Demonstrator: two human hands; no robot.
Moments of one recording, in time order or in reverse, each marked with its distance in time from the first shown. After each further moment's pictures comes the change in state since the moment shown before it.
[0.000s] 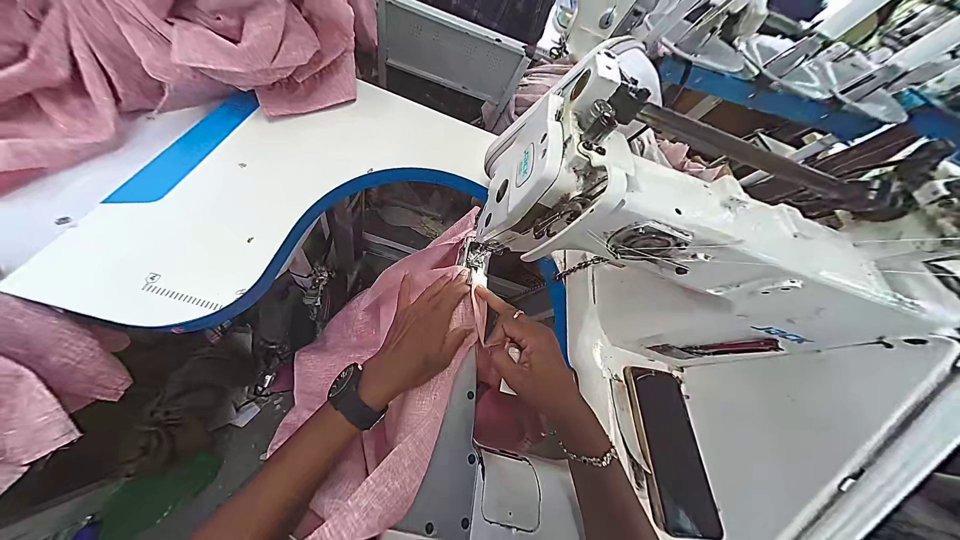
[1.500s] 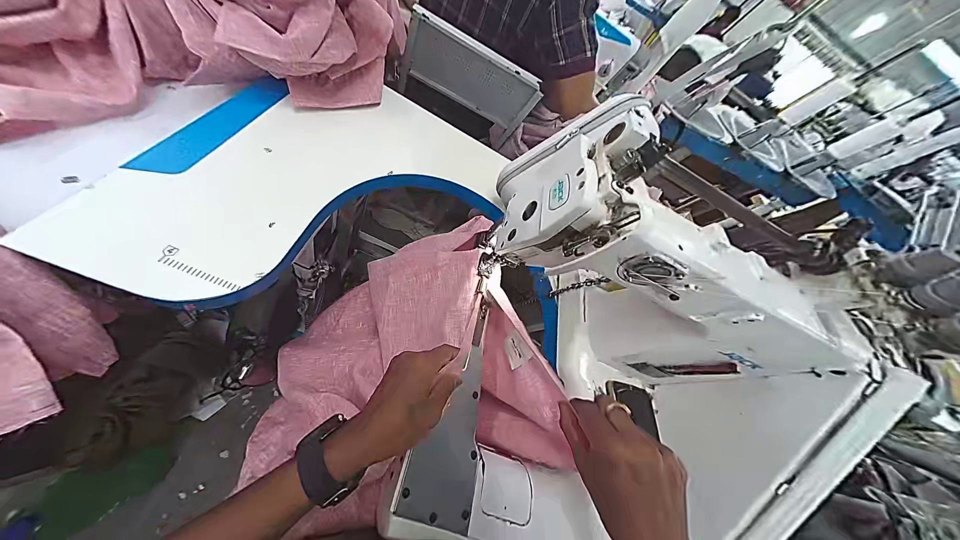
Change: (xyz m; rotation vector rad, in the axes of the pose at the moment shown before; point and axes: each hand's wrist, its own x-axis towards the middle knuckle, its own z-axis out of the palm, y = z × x) left_hand -0.062 0.035 -0.040 -0.428 -0.172 -0.227; right_hand -0.081 -0.080 -0.030 -1.059 0.176 0.062
